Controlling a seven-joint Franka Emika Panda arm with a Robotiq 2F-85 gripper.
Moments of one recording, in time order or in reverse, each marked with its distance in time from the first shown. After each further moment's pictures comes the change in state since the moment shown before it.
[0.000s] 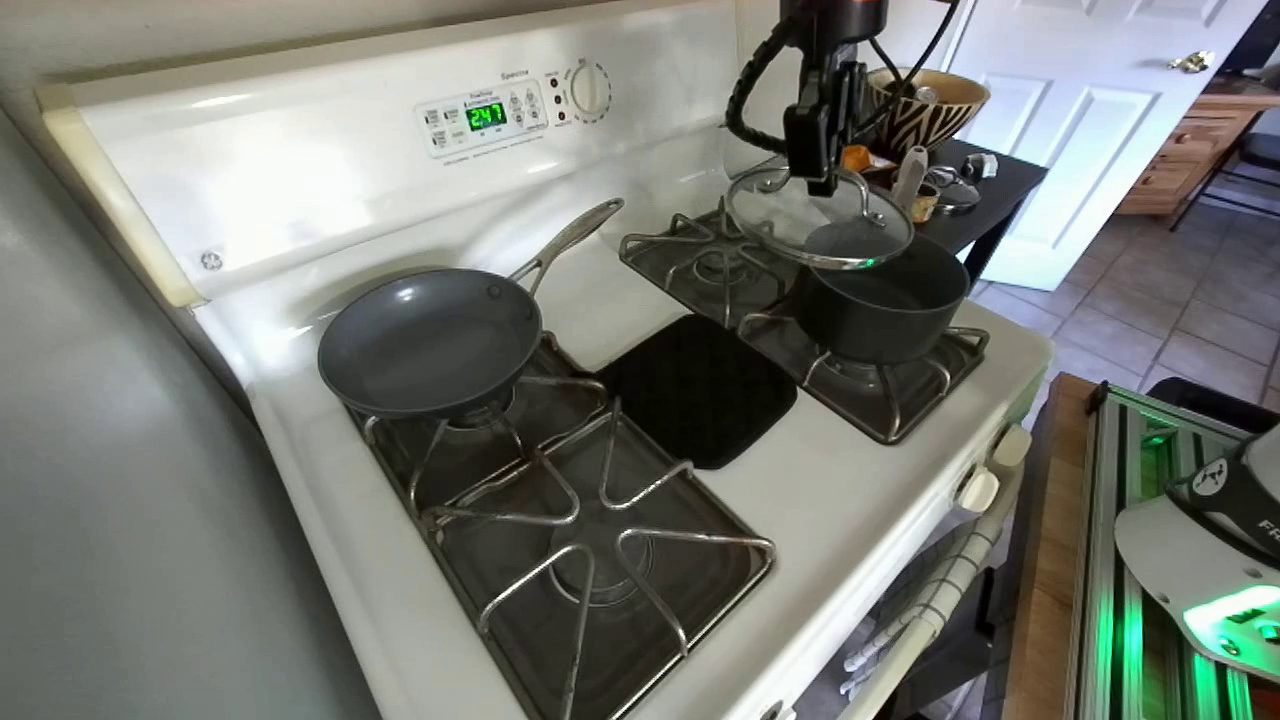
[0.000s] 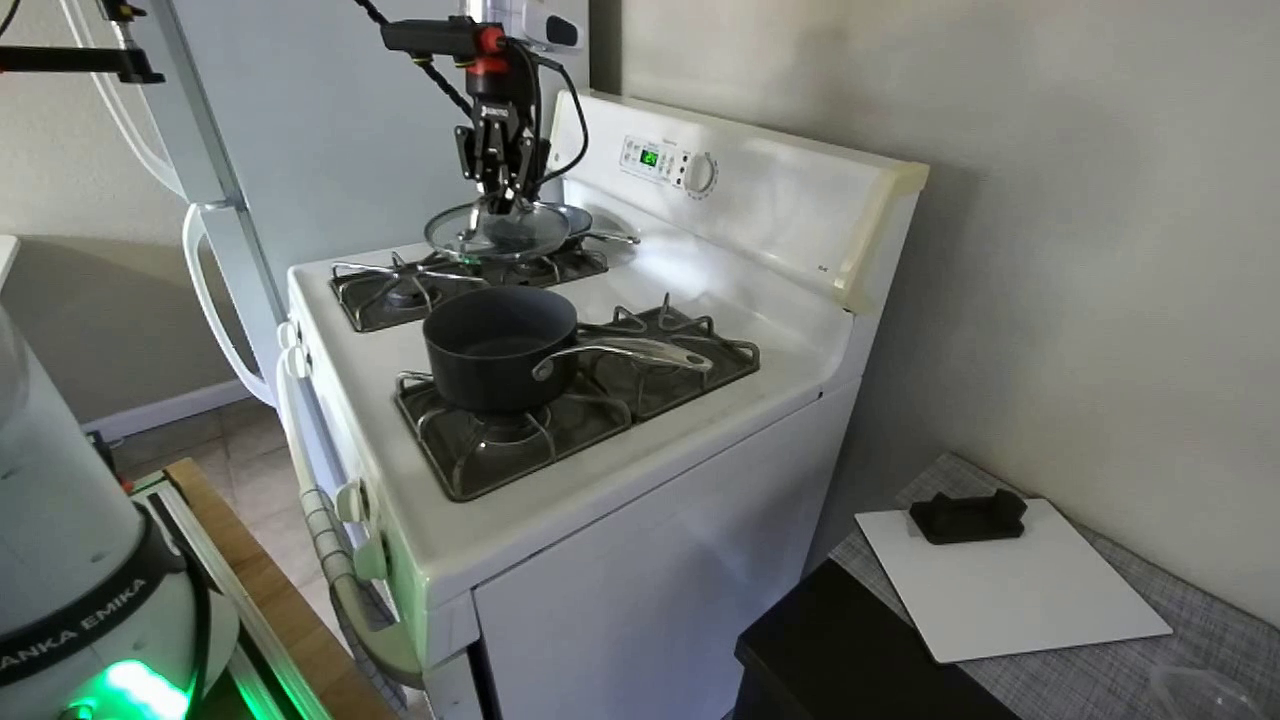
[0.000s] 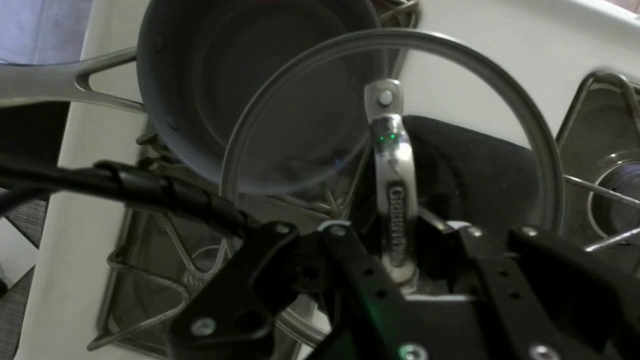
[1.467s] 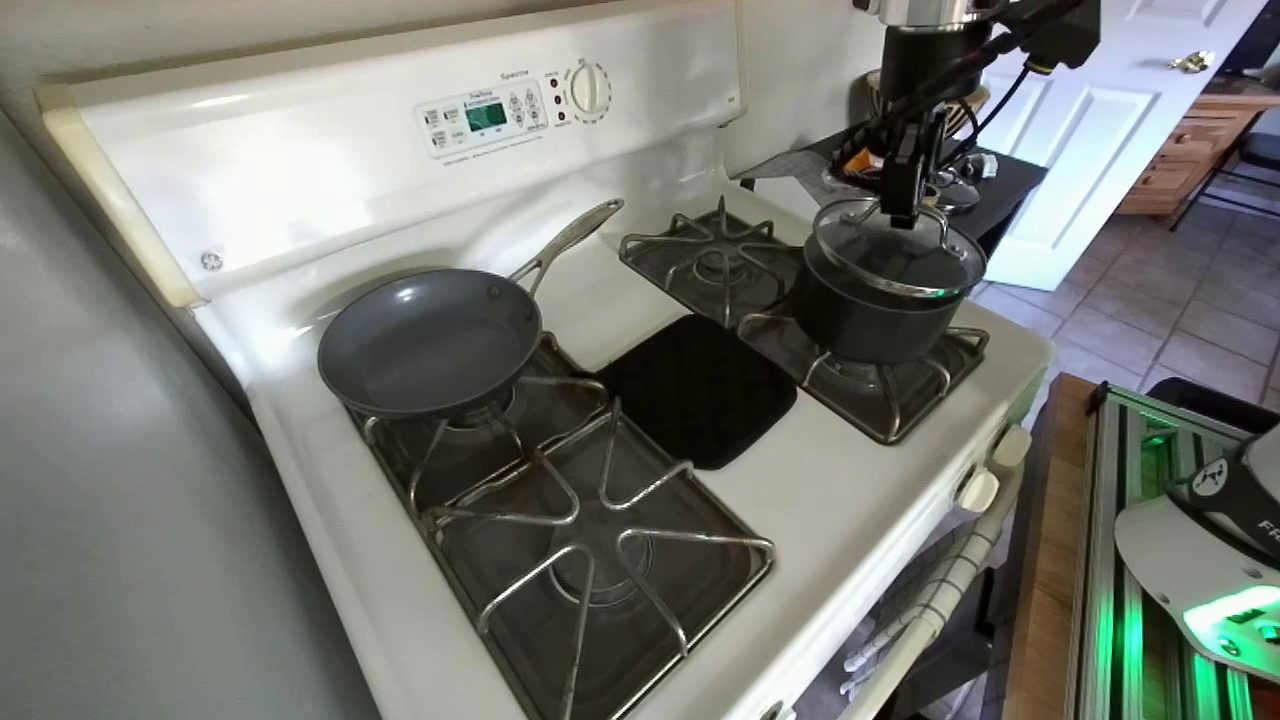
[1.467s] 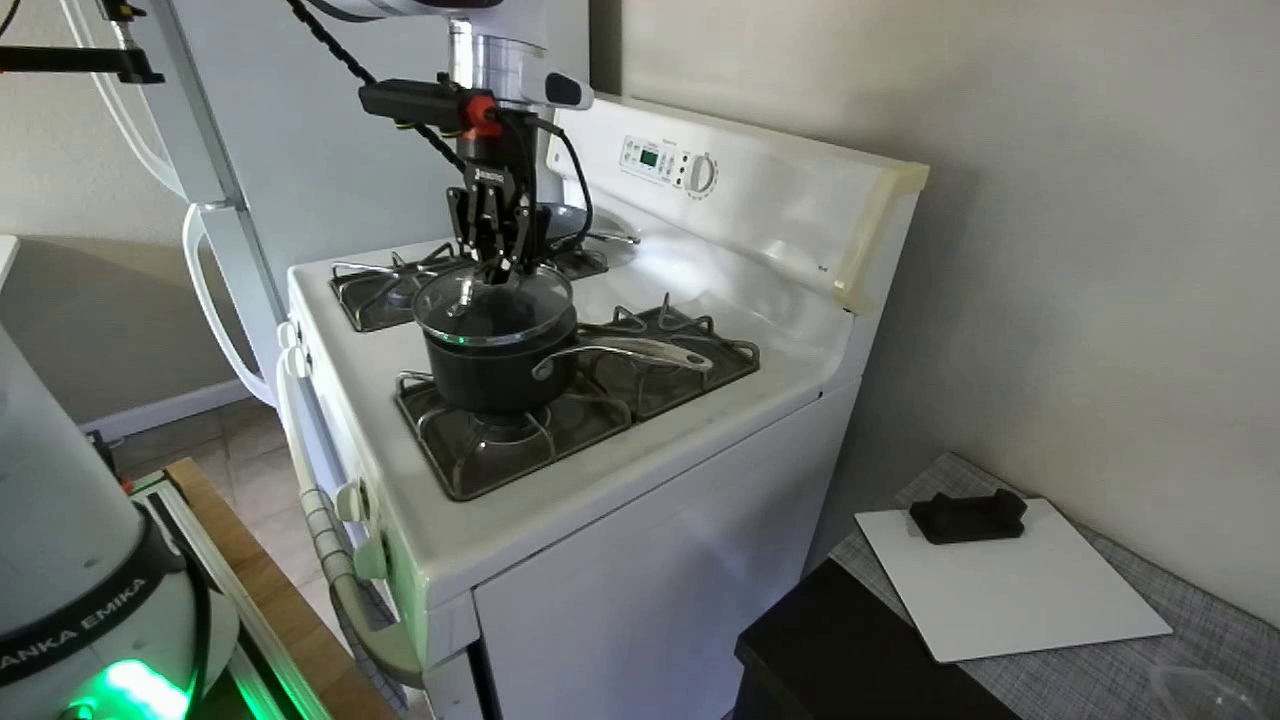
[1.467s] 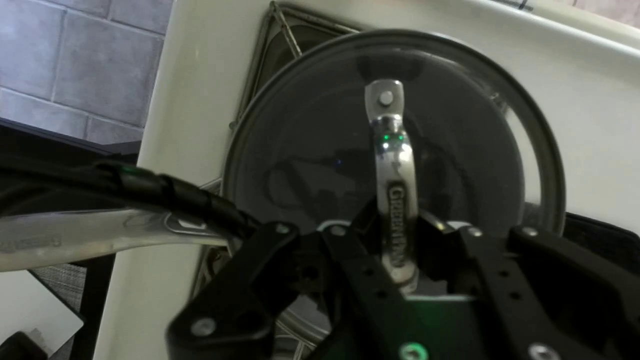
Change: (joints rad) arm -0.074 -0.176 -0.071 -0.292 -0.046 0.127 -0.094
